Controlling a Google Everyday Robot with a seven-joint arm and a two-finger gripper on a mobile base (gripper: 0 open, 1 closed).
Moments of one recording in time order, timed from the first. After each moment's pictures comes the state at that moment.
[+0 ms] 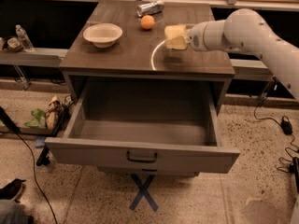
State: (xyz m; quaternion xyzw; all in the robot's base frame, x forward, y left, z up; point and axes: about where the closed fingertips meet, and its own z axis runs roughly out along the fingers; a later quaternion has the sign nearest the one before) arm 0.787 -0.113 0.881 -0.28 0.79 0.16 0.52
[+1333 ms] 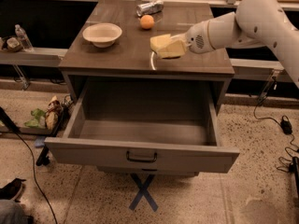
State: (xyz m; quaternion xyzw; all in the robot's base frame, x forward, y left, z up) arm 0.709 -0.071 0.893 -0.39 0.77 0.27 0.42
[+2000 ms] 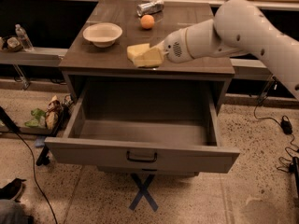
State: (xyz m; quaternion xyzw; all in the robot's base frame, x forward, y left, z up) arm 0.653 0.000 0.893 -0.37 0.78 0.32 0.40
